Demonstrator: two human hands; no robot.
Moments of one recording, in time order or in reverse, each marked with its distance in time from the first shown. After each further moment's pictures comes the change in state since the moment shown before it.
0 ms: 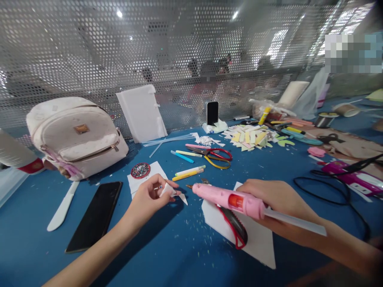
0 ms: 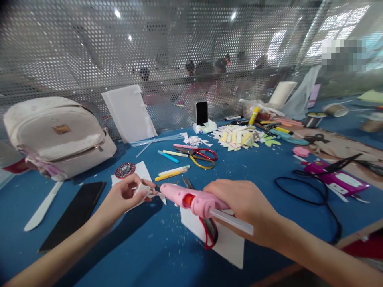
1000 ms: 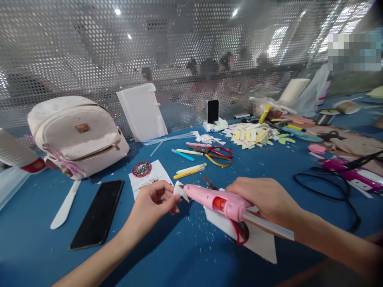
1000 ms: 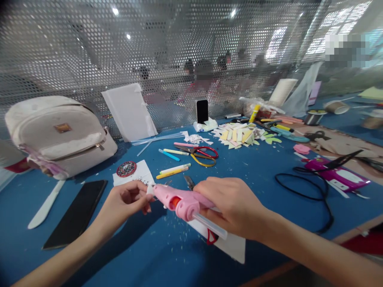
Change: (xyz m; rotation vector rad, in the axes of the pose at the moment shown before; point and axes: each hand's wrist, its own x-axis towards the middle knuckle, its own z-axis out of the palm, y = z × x) left_hand -0.012 0.001 0.010 0.048 0.028 -0.019; right_hand 0.013 -0.005 0.017 -0.119 0.008 -0.118
